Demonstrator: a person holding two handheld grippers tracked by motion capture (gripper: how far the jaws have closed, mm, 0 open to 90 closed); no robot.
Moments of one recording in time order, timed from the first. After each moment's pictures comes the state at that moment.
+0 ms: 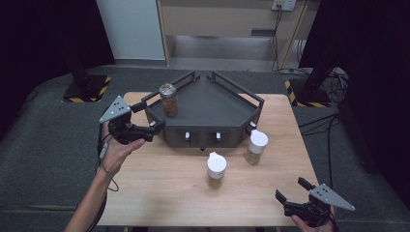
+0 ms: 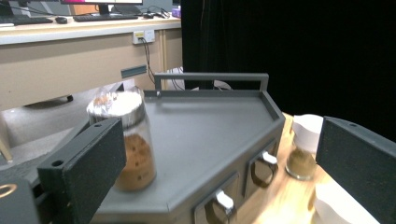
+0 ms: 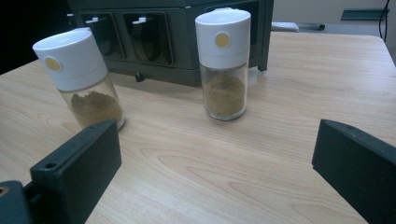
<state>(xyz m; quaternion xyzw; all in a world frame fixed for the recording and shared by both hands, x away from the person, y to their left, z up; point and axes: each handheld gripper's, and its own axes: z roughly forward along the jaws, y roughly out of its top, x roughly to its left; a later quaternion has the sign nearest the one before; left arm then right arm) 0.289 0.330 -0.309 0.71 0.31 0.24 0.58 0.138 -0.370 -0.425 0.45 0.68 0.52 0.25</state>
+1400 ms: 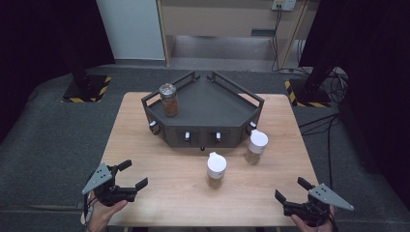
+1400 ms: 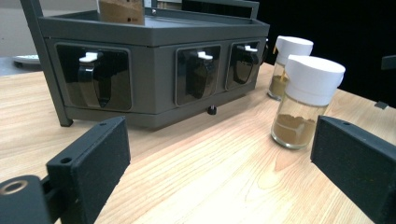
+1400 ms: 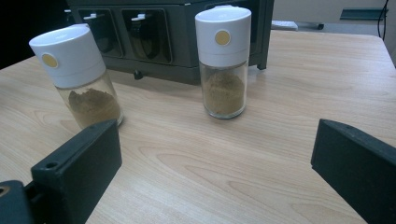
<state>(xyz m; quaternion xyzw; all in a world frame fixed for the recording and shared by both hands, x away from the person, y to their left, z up) 0.191 0.384 -0.450 0.70 0.35 0.21 0.59 0.139 -0.368 -0.424 0.45 0.69 0.51 0.26</state>
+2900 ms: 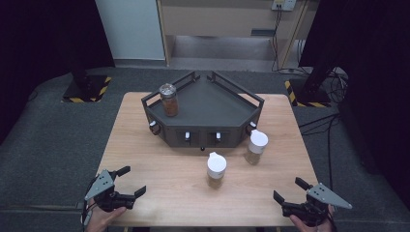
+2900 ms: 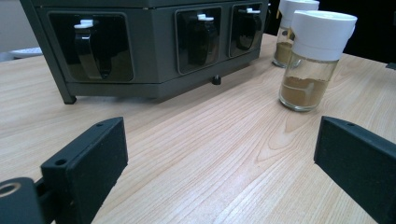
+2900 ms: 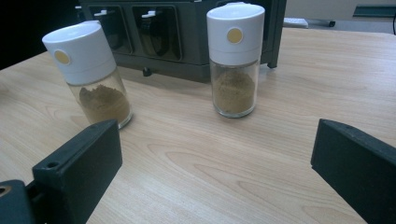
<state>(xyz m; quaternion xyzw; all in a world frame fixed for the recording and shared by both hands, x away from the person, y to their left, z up) 0.189 0.390 -0.459 0.73 0.33 0.21 0.56 0.143 -0.368 -0.421 0.44 0.70 0.51 0.24</state>
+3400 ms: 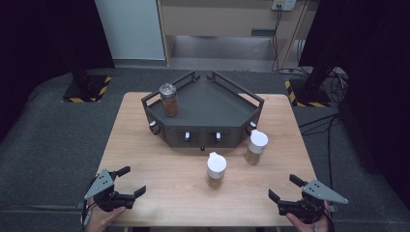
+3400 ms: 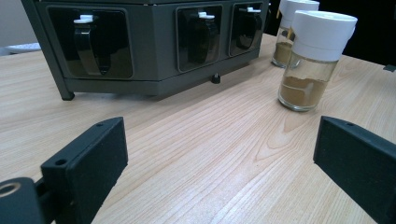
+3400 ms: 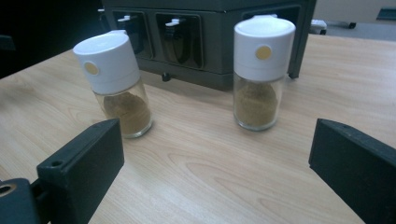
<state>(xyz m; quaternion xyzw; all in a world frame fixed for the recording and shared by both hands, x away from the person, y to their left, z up) 0.191 0.392 -0.460 0.73 0.33 0.20 0.56 0.153 -0.359 -0.403 0.41 0.72 0.52 0.23</state>
